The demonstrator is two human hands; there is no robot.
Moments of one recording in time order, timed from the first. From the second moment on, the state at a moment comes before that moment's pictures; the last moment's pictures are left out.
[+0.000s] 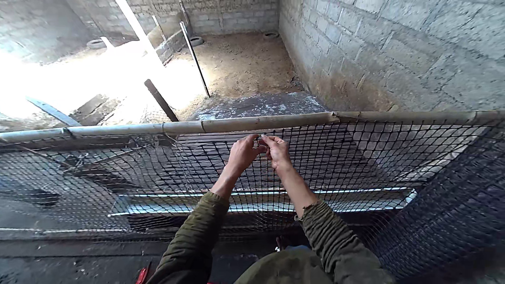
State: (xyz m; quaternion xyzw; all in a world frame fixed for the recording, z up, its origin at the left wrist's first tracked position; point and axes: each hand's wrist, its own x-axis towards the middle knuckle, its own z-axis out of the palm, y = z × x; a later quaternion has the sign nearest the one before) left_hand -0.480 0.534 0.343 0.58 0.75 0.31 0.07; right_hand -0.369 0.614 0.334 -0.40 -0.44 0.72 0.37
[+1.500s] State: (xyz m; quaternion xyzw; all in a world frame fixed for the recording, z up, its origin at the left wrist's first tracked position) left_hand -0.438 0.567 0.286 0.42 0.81 0.37 -0.19; right_hand -0.500 0.825 0.387 0.17 -0.89 0.25 -0.35
